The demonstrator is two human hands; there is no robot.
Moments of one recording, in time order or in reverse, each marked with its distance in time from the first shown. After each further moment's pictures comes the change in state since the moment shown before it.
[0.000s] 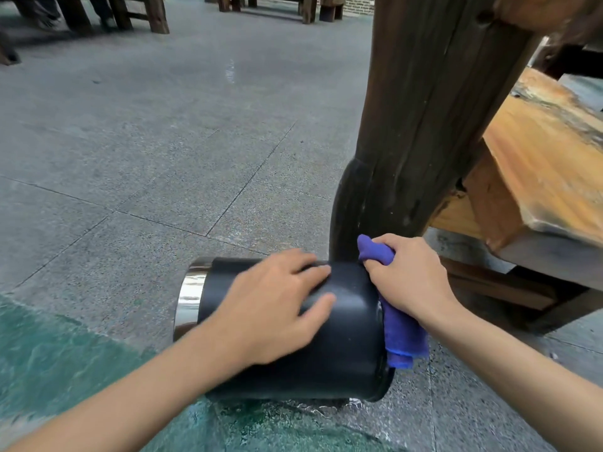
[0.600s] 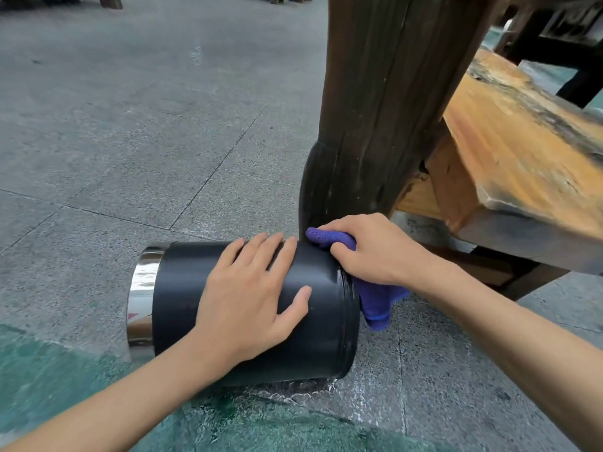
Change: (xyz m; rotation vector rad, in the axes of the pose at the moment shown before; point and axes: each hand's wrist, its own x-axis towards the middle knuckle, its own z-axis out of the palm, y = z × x) left_hand 0.010 0.008 0.045 0.241 0.134 -0.007; right_hand 0.019 0.000 -0.028 -0.141 -0.277 -0.377
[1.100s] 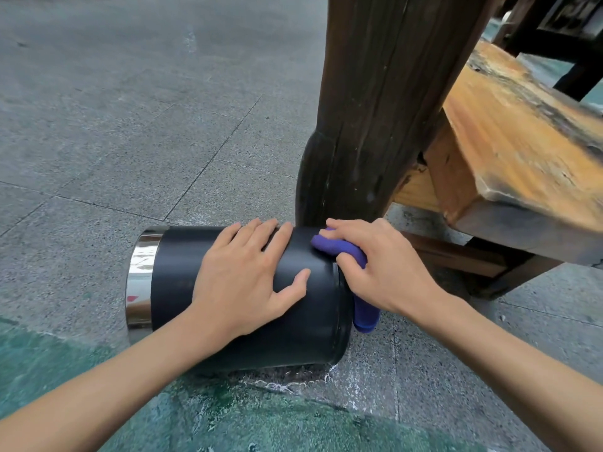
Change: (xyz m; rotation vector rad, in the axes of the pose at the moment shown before) left_hand 0.013 -0.007 0.006 0.036 0.028 -0.007; right_hand -0.033 0.010 0.026 0.022 0.217 -0.075
